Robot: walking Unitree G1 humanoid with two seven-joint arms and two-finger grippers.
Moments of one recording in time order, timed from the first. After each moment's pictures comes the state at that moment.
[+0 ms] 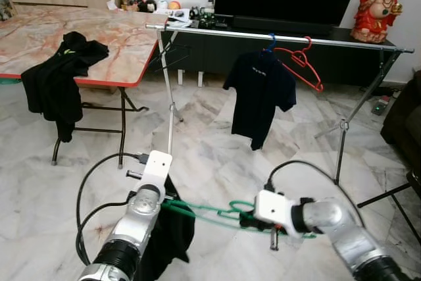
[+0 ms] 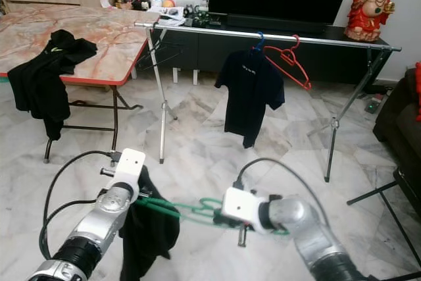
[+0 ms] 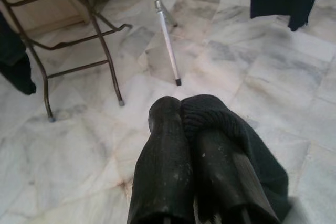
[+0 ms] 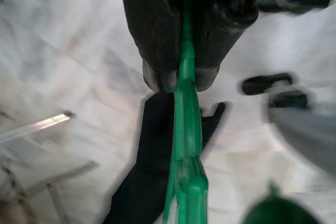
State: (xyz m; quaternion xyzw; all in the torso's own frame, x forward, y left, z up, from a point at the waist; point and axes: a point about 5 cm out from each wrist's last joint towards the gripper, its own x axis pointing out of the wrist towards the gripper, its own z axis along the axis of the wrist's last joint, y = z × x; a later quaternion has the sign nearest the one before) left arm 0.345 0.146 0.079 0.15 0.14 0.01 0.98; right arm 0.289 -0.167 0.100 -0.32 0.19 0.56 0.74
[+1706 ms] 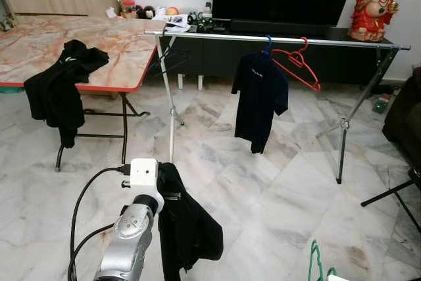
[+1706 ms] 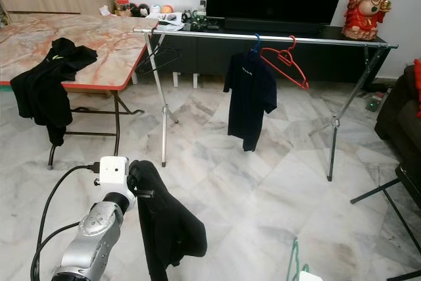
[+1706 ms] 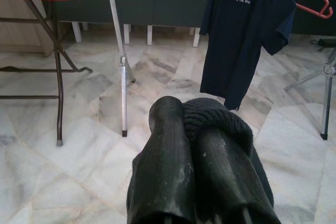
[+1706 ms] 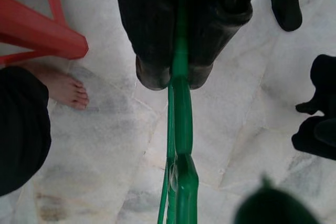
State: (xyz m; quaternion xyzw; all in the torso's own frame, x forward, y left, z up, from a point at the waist) left arm 0.310 0.146 0.093 -0.03 0.02 -0.03 1.00; right arm 0.170 -0.229 -0.083 0.08 0.46 -0.14 0.87
